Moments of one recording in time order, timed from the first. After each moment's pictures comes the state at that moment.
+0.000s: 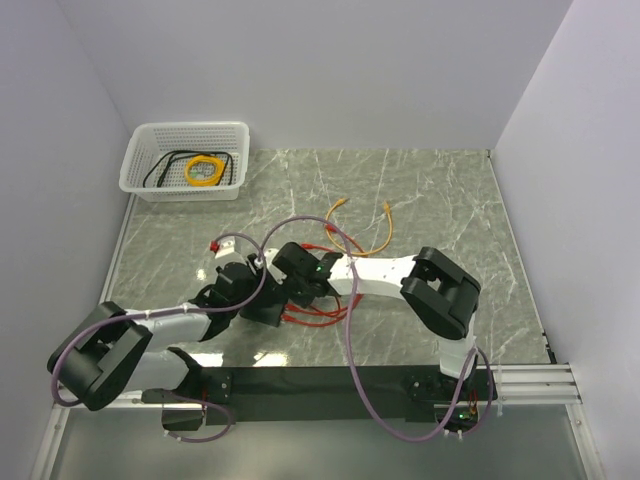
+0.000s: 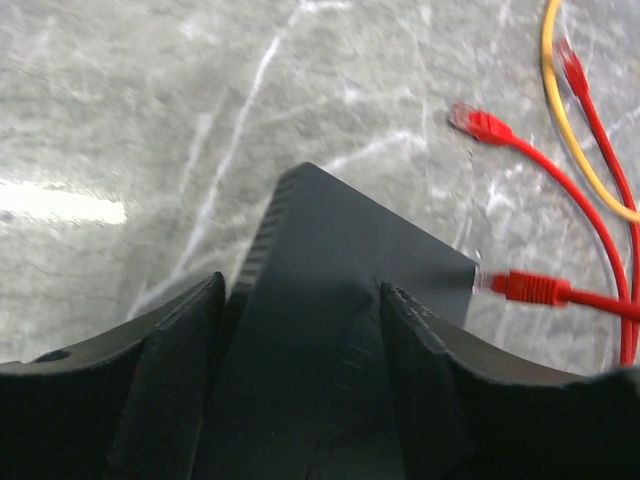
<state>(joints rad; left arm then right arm) -0.62 1.27 0.25 0.46 -0.32 -0.79 1.04 1.91 1.23 -0.34 0.00 -0.03</state>
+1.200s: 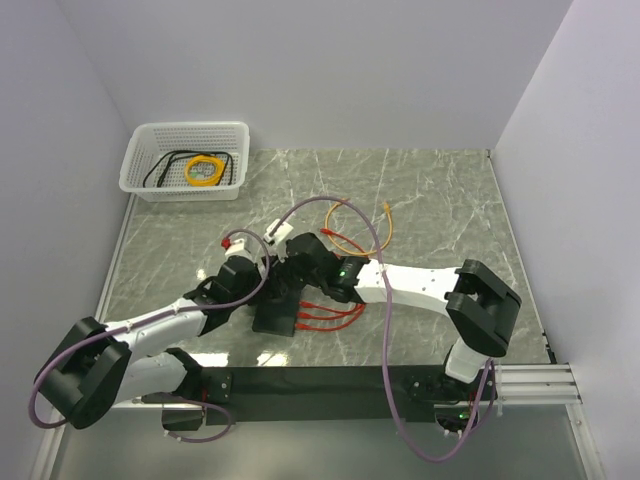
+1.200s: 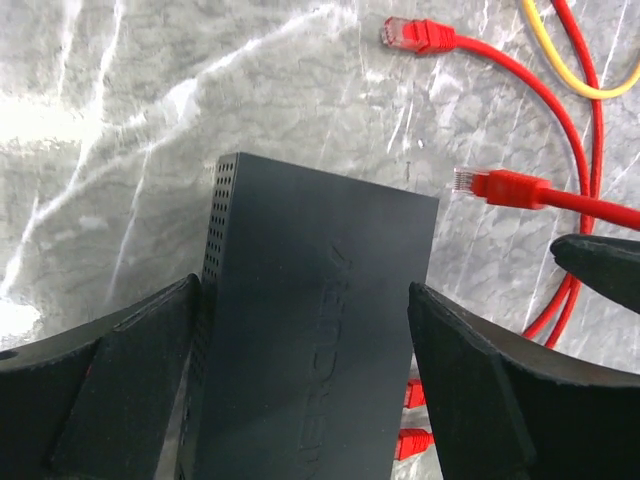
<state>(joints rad) -0.64 1.14 0.36 0.12 -0.12 -0.80 1.05 1.67 1.08 -0.01 0.15 0.07</state>
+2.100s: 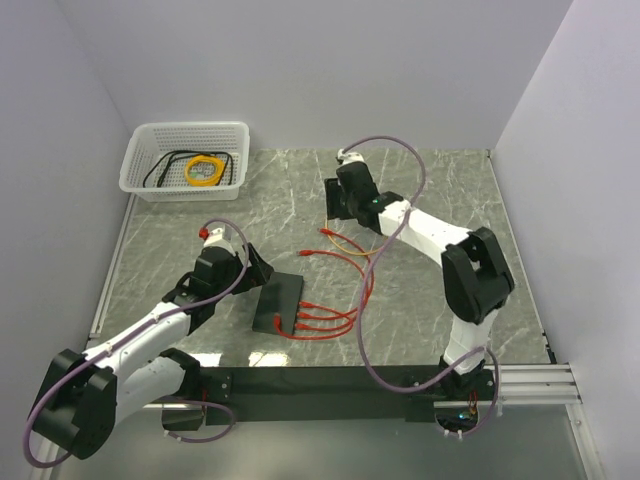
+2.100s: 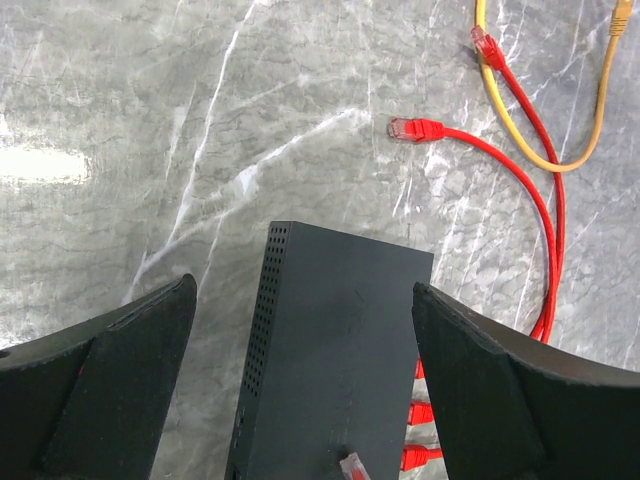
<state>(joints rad) -0.45 0.99 0.38 0.03 -0.04 -0.71 0.58 1.80 1.33 -0.20 0.17 0.31</state>
